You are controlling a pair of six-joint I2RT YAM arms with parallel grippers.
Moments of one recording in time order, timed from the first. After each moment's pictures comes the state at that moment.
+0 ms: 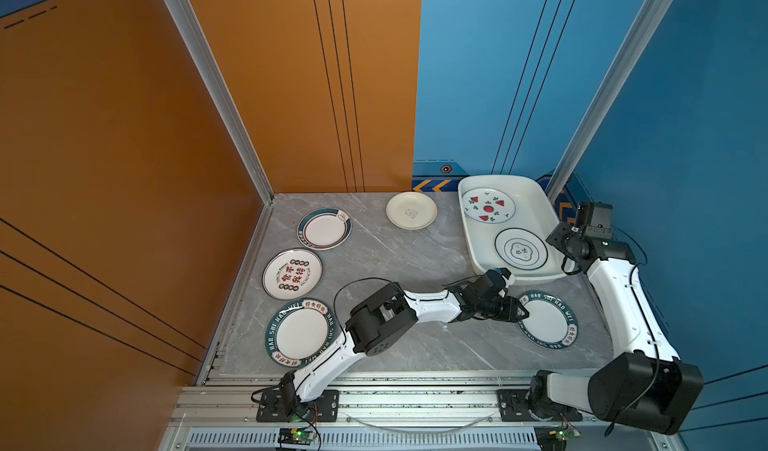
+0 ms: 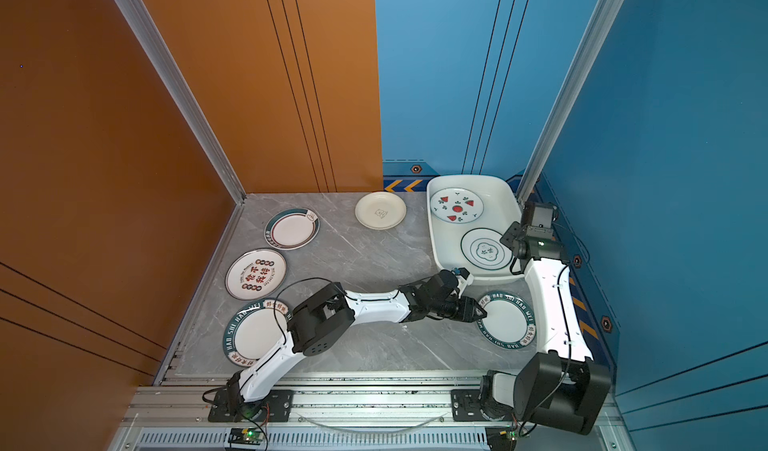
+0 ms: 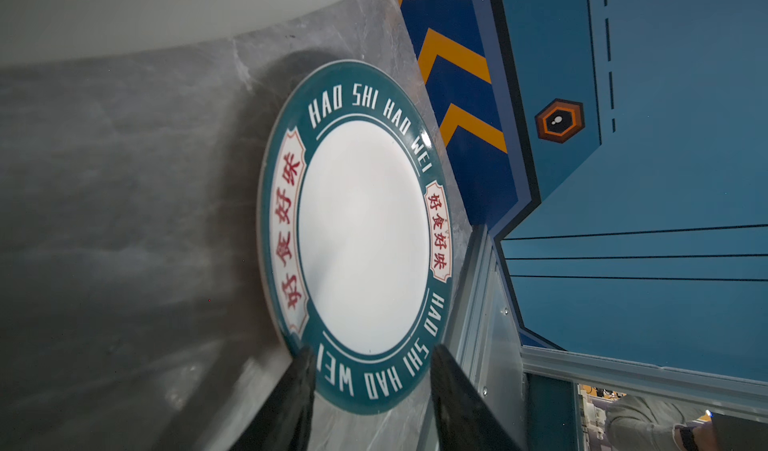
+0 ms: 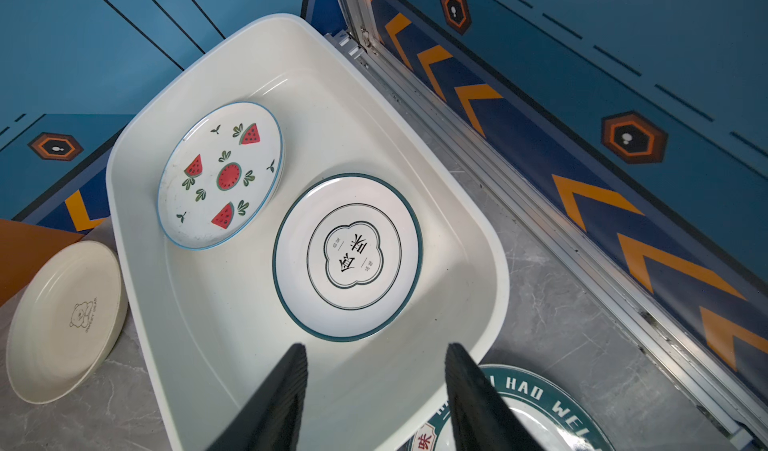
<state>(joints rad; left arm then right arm) -1.11 2.43 1.77 0.15 0.41 -0.93 -0.21 1.29 1.20 -0.68 0.13 0.45</state>
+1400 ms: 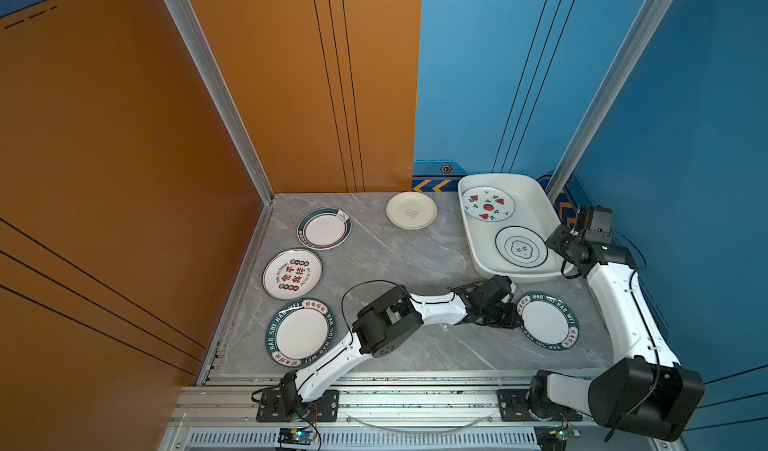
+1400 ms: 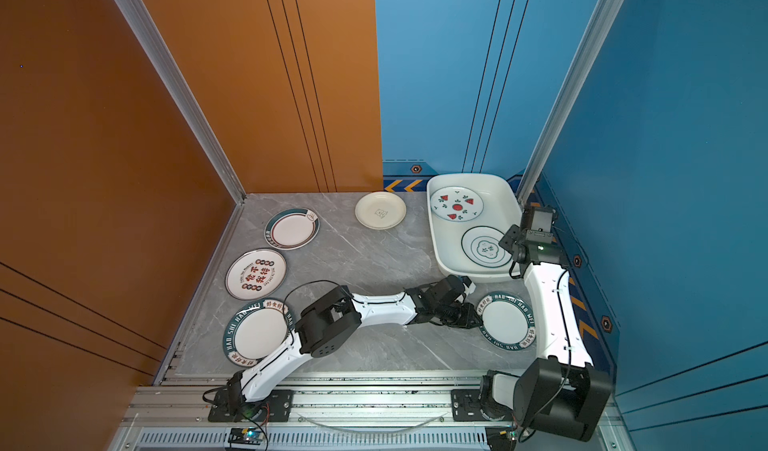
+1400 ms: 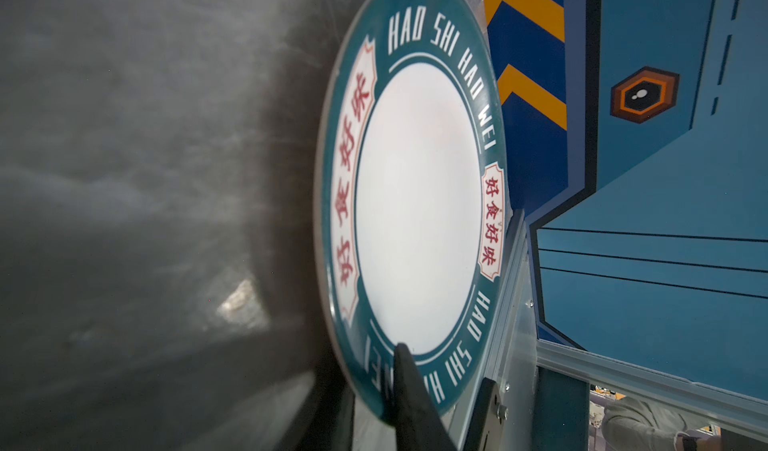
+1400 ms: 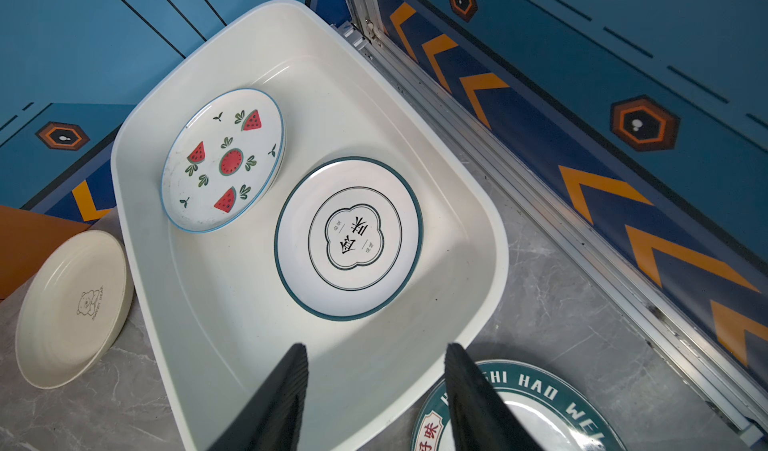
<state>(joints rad) -1.13 2.50 1.85 0.02 0.42 -0.97 -0.21 1.26 1.17 -0.67 0.11 0.45</state>
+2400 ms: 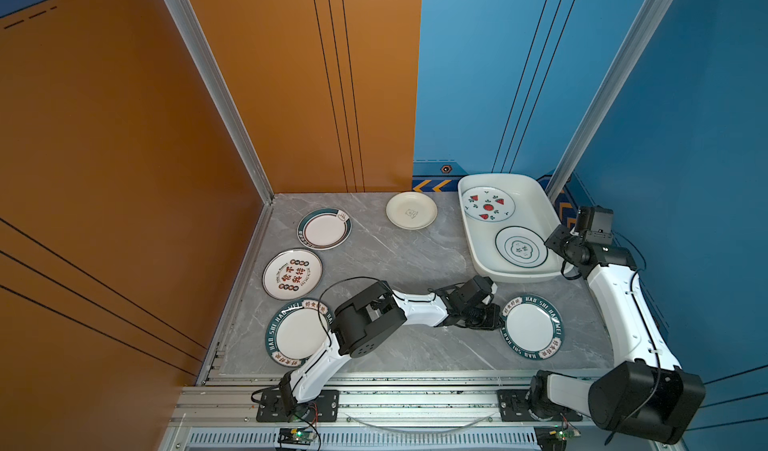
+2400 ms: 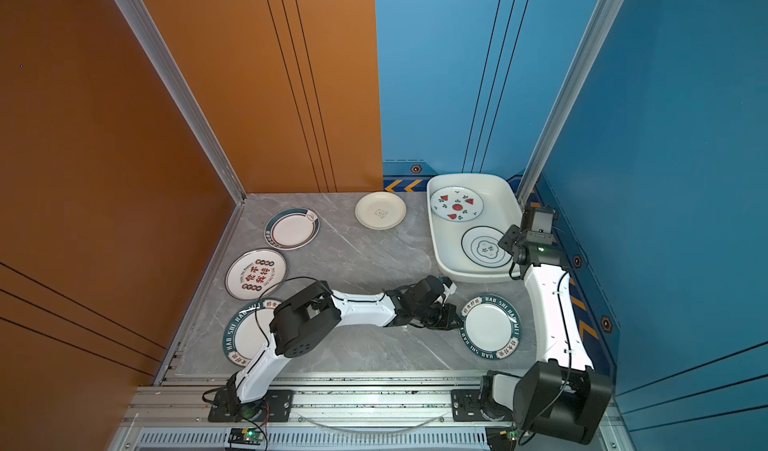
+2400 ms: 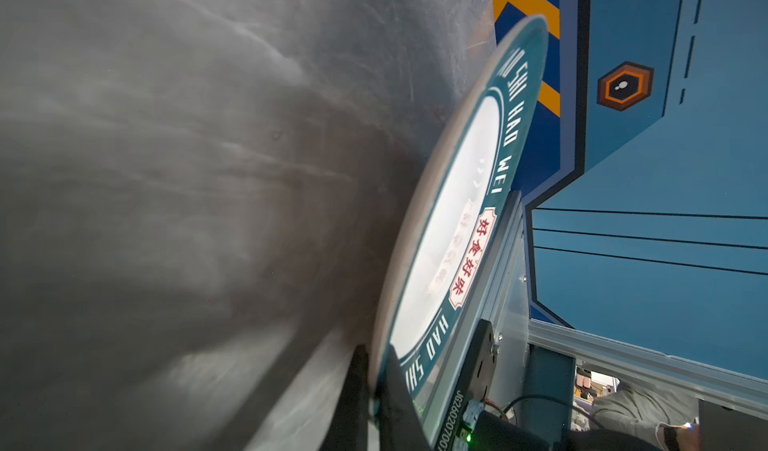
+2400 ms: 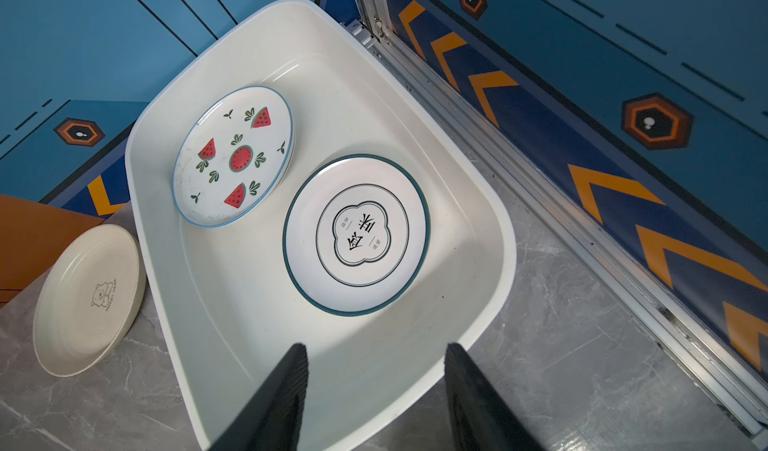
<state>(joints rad) -1.09 2.23 1.45 0.12 0.41 -0.97 -0.21 1.25 1.16 -0.67 0.08 0.45</state>
